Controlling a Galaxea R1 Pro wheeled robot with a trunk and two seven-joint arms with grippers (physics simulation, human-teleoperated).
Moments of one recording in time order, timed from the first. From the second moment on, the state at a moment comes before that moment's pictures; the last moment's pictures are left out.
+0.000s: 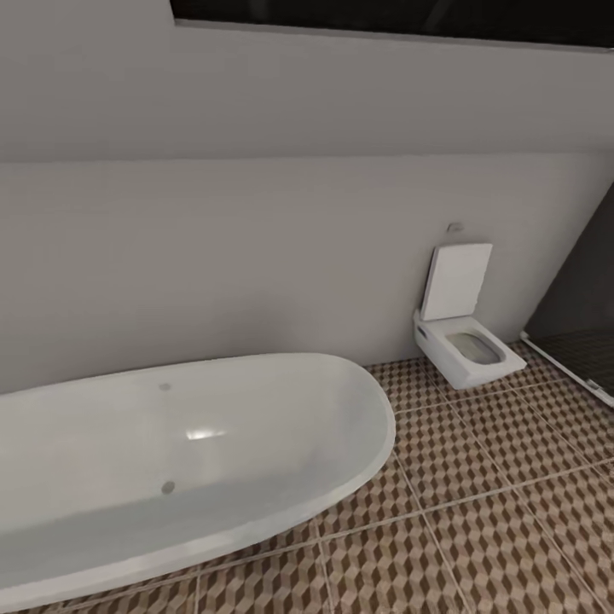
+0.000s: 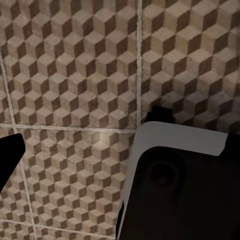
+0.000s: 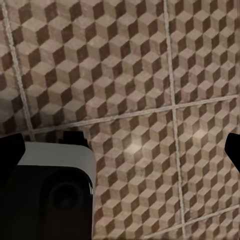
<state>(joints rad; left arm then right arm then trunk) -0.40 0.02 -0.72 0.05 0.87 -0.01 0.17 -0.32 0.04 0.02 0.04 0.13 -0.25 -0.31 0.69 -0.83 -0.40</state>
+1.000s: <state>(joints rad) -0.40 0.02 -0.72 0.05 0.87 -0.01 0.17 -0.32 0.04 0.02 0.04 0.13 -0.25 -0.31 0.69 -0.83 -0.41</state>
